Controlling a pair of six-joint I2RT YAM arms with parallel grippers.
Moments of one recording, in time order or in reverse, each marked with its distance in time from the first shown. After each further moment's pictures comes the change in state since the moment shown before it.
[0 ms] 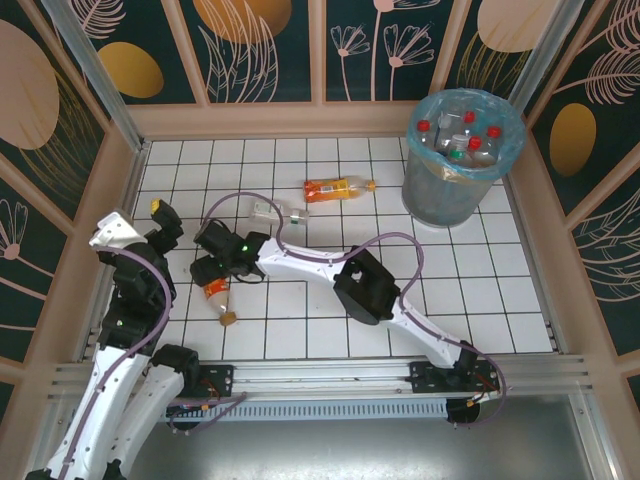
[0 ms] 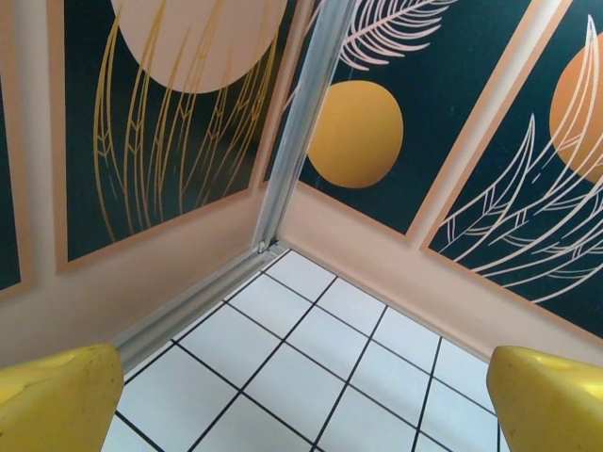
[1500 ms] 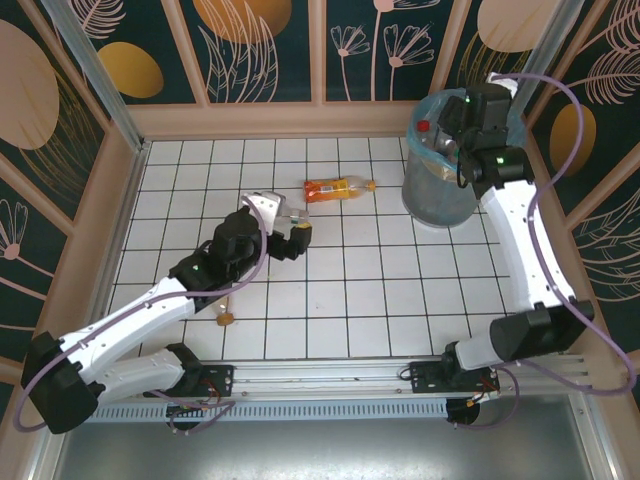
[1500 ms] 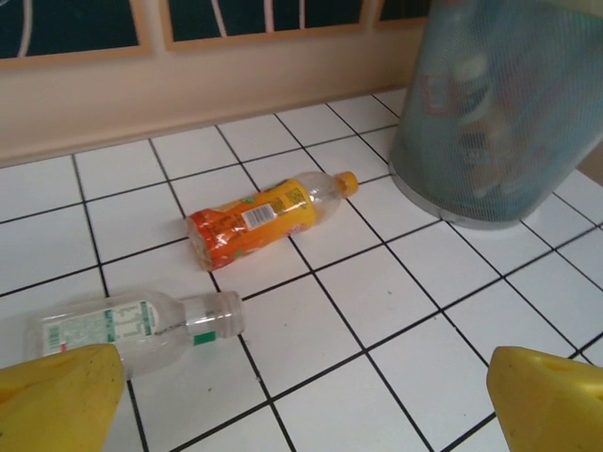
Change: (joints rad) left arm -0.525 0.549 0.177 0.097 0.492 0.155; right arm -0.943 -1.096 -0.522 -0.010 0.433 -0.154
